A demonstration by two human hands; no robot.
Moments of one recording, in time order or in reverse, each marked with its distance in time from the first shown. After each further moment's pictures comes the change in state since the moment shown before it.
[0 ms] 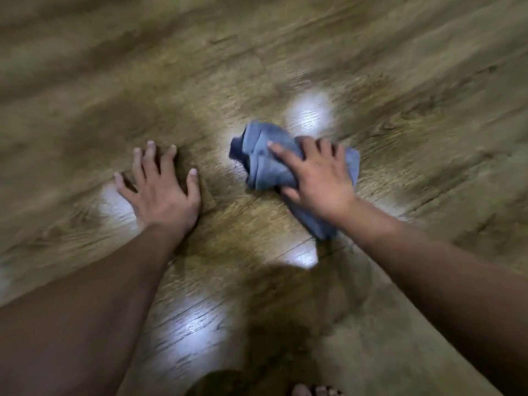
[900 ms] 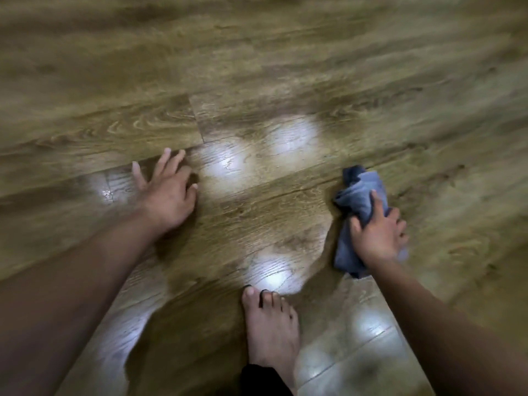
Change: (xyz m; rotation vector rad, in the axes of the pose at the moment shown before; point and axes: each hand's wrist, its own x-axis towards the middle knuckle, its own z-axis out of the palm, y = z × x) left_hand -0.139 -0.002 -0.068 -0.010 -0.424 0.196; right_hand -0.246 0.078 0.006 0.106 -0.072 0.881
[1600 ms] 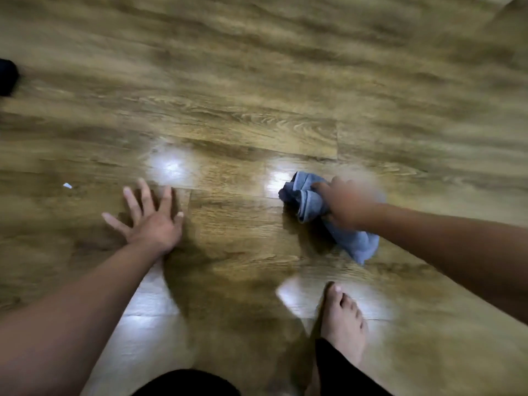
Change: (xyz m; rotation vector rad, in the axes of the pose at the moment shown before) left_hand -0.228 -0.204 0.016 -0.251 -0.115 -0.746; right_hand -0.116 -0.273 -0.038 -0.571 -0.279 -1.199
